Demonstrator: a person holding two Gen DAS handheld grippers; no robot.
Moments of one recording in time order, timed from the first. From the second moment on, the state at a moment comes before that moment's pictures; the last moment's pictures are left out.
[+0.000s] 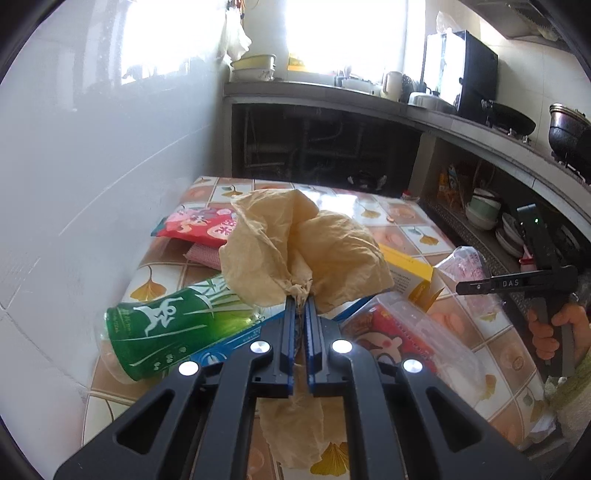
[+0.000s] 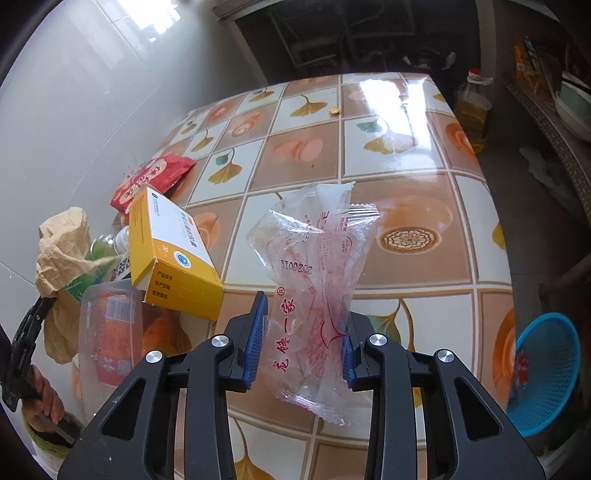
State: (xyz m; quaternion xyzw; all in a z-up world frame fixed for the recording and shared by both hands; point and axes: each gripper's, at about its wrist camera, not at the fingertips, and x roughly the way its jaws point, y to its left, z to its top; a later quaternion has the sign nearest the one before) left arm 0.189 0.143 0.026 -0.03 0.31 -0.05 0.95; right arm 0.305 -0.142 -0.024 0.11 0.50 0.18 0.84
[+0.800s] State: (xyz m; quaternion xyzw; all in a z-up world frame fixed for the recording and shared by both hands) left arm 0.106 0.105 0.112 -0.02 0.18 -0.15 0.97; right arm 0.199 -0.192 0.041 0.20 0.40 0.18 0.87
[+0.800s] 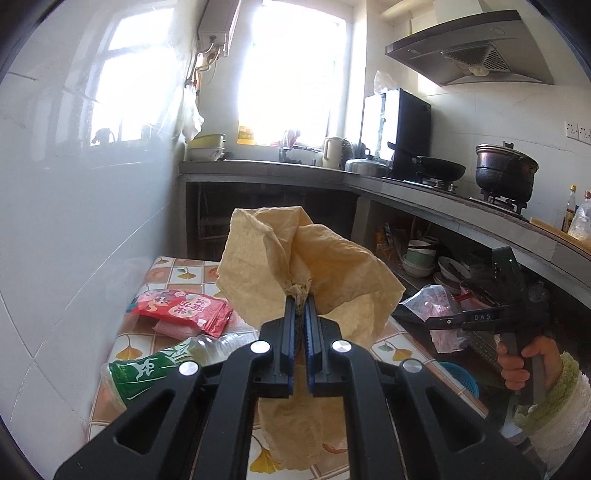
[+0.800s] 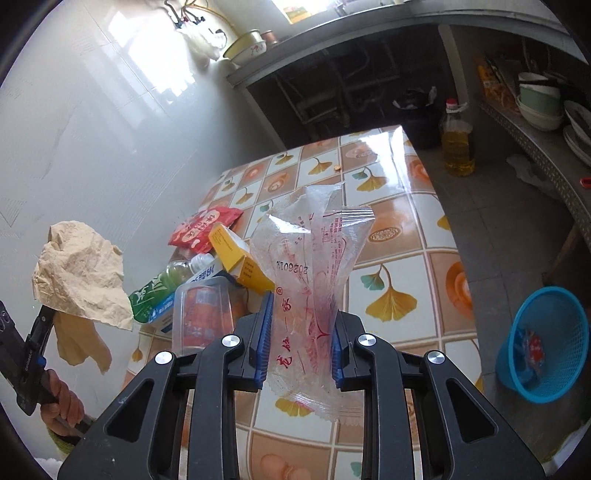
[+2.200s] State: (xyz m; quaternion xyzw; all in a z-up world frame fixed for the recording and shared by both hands) left arm 0.224 -0.315 0.032 0.04 0.44 -0.46 0.77; right arm 0.047 -0.426 -0.049 0.38 0.36 -0.04 0.85
